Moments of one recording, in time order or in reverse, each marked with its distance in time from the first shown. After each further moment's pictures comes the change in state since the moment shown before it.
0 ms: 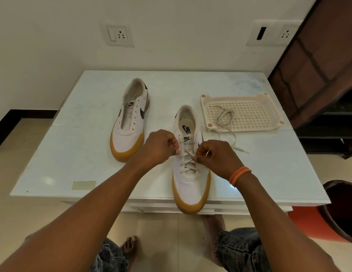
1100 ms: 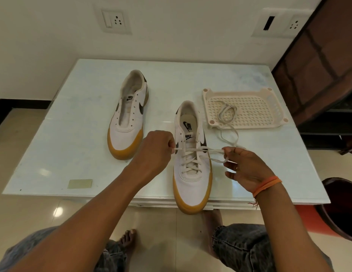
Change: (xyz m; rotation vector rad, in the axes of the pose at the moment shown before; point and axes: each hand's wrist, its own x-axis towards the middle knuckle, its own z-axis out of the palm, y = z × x) left_hand -0.010 -0.005 0.000 0.149 0.112 0.021; right_hand -0.026 0.020 -0.024 1.073 0.090 0.759
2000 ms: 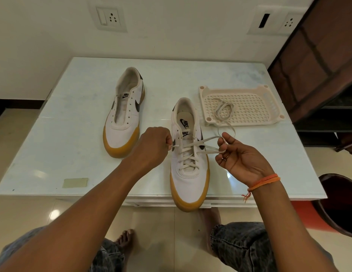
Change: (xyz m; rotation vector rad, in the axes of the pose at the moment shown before) left_hand 0.007 0.008 -0.001 0.063 -0.082 -0.033; right_hand 0.002 -0.005 0.004 0.543 -0.198 0.047
